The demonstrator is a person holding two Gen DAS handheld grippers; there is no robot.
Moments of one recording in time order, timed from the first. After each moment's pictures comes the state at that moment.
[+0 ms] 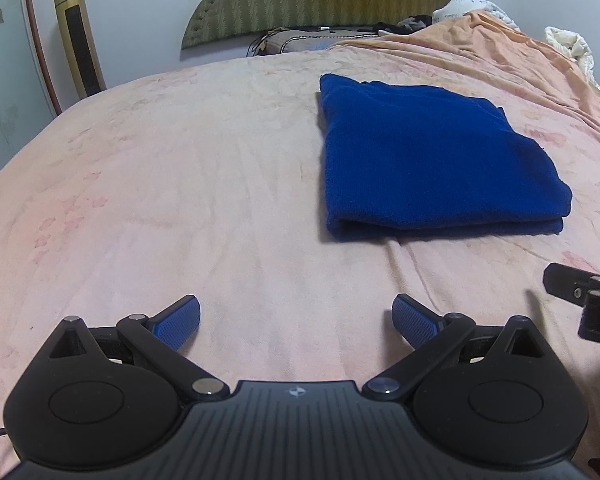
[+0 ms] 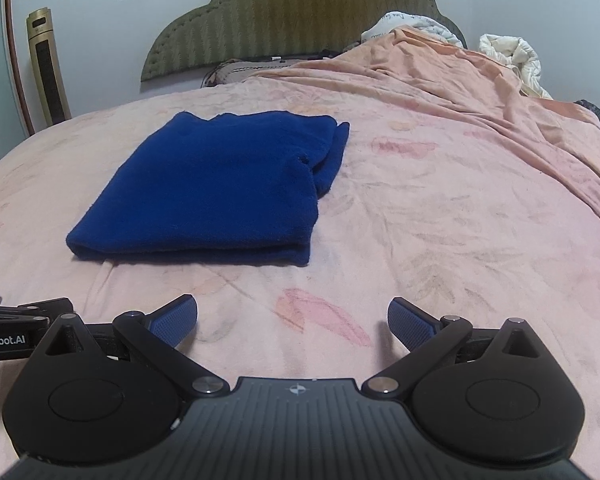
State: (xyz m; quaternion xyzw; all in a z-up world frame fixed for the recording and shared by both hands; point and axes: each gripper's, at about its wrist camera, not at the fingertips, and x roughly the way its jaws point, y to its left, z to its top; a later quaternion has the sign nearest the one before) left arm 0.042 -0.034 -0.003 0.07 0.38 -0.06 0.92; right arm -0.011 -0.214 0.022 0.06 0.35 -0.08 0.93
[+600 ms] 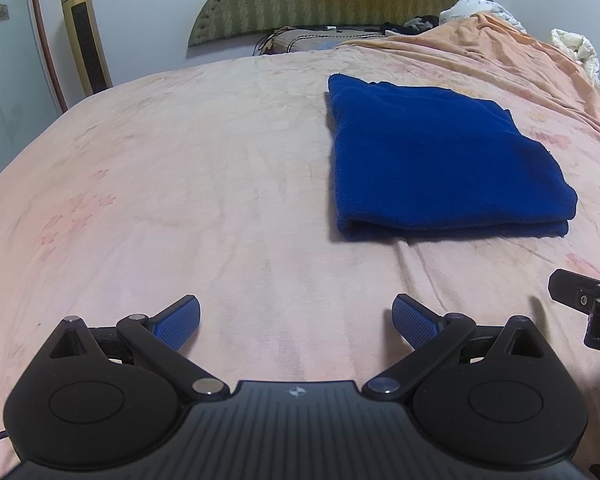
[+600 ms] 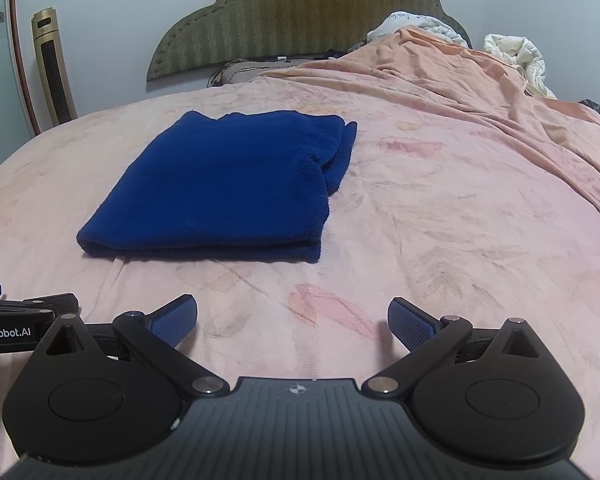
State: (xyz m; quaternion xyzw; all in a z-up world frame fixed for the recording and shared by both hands) left arm 0.043 -0.029 -0.001 0.07 0.38 -0.05 0.92; right arm -0.015 -0.210 0.023 0.07 0.35 -0.07 0.93
